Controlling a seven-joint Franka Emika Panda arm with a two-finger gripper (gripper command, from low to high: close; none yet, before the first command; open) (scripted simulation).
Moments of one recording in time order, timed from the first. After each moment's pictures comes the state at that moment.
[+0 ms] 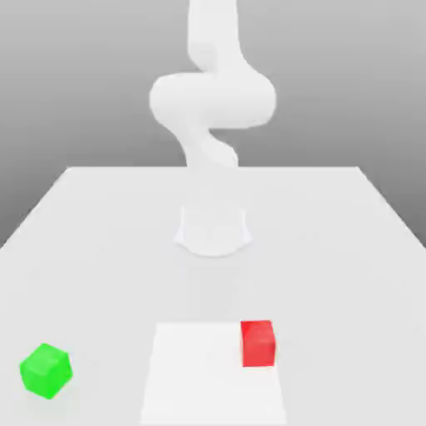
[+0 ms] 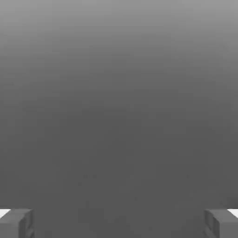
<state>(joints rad) -0.01 -0.72 0.03 -2.35 -0.01 2.35 0.82</state>
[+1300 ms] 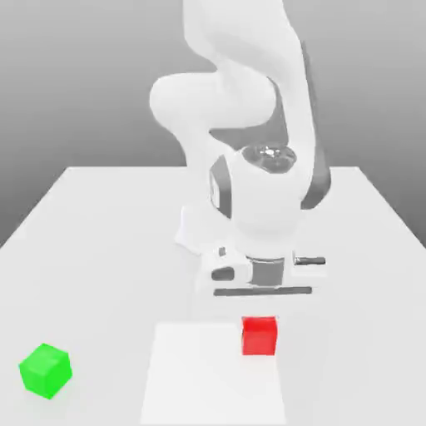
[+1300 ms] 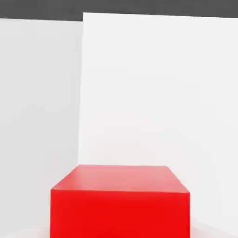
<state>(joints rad) 0.05 0.05 0.13 -2.78 -0.02 2.83 0.95</state>
